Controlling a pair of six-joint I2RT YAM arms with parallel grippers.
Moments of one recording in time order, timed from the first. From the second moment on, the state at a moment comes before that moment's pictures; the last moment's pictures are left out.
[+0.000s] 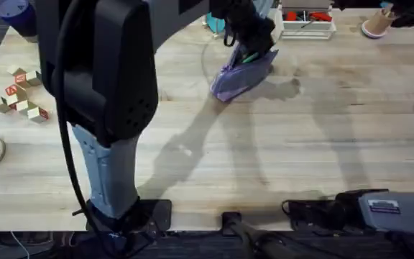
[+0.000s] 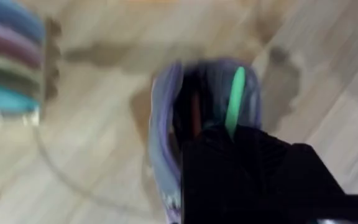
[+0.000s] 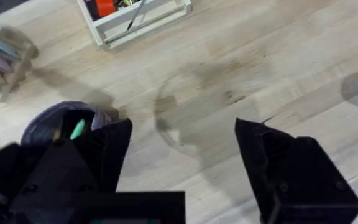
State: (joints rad) left arm -0.55 2.11 1.85 -0.77 0.33 0.18; right arm 0.09 1.50 1.63 -1.11 0.35 0.47
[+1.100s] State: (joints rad) left arm -0.55 2.11 1.85 -0.95 0.14 0.20; right arm 0.09 1.50 1.63 -1.11 0.35 0.47
